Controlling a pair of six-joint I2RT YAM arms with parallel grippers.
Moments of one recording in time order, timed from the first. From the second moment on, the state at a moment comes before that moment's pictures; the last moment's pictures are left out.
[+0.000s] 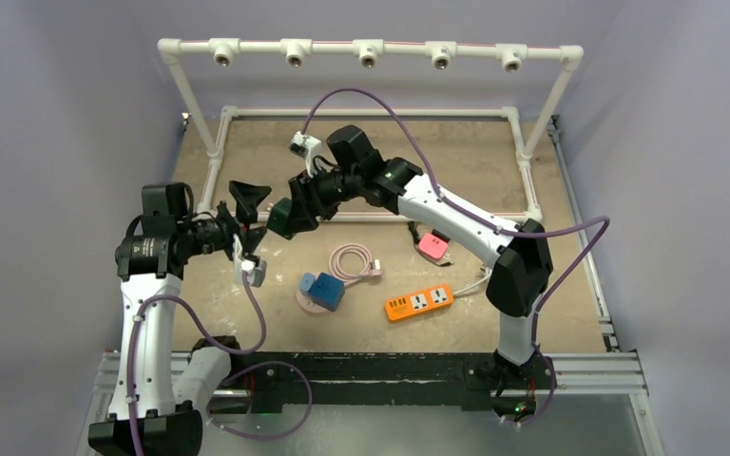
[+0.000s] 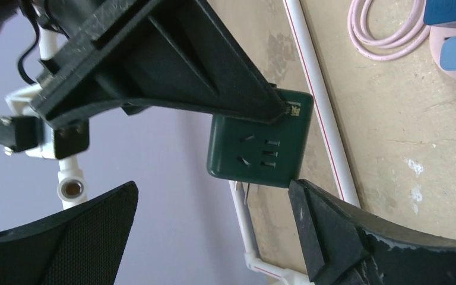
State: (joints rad) left arm 0.11 0.90 1.10 -1.03 0.98 2.06; right arm 0.86 1.88 1.80 -0.46 -0.58 0.28
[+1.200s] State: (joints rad) left arm -0.08 1.02 1.17 -1.16 0.92 1.88; right arm 0.85 1.85 1.76 -0.50 -0.70 0.35
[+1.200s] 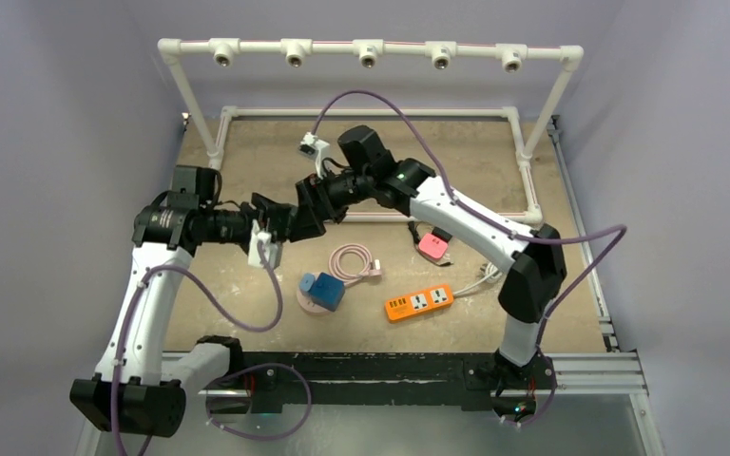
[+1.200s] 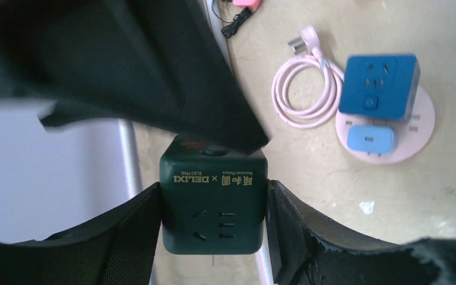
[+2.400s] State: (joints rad) left arm -0.13 1.15 1.28 -0.88 1.35 0.69; right arm 0.79 1.38 1.37 -0.21 -0.75 -0.16
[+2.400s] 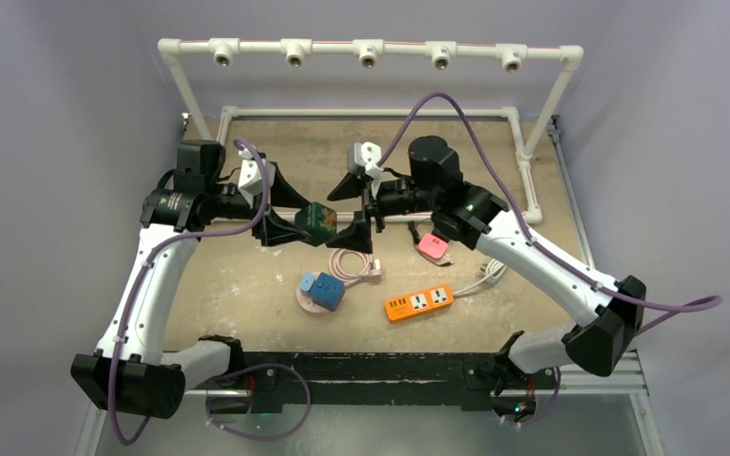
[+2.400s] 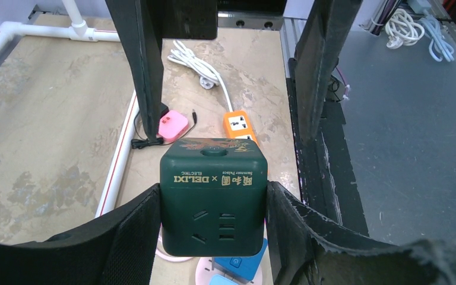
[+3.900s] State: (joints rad) left arm -0.13 0.85 1.05 -0.37 0.96 0.77; right arm 0.93 1.60 1.63 -0.17 -0.23 0.41
